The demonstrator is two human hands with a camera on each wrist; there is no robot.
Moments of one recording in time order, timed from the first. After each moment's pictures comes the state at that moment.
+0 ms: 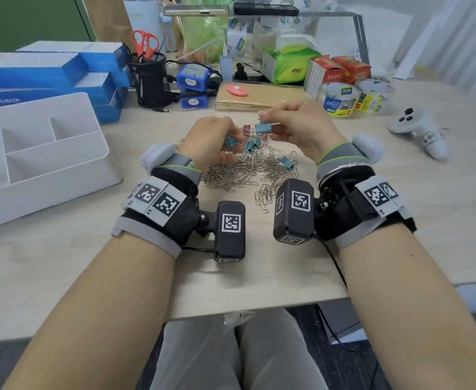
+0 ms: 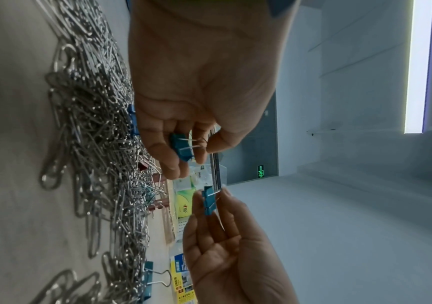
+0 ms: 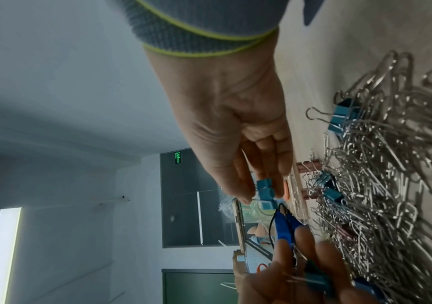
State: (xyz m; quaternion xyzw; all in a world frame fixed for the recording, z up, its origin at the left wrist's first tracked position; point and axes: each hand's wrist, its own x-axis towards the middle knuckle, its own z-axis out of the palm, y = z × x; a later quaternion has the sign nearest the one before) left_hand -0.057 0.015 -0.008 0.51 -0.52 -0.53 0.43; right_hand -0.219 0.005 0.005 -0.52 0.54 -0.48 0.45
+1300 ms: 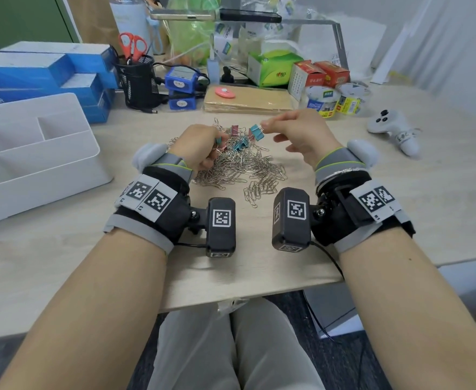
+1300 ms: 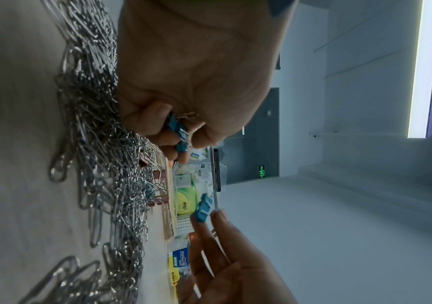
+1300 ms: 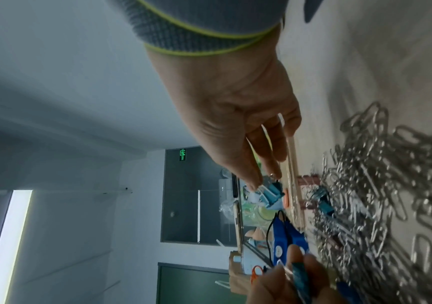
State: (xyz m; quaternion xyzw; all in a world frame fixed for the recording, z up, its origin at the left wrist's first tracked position) left_hand -0.054 0.015 -0.014 0.56 -0.50 -0.53 0.40; right_hand -0.232 0.027 0.007 -0.54 0.63 -0.42 0.37
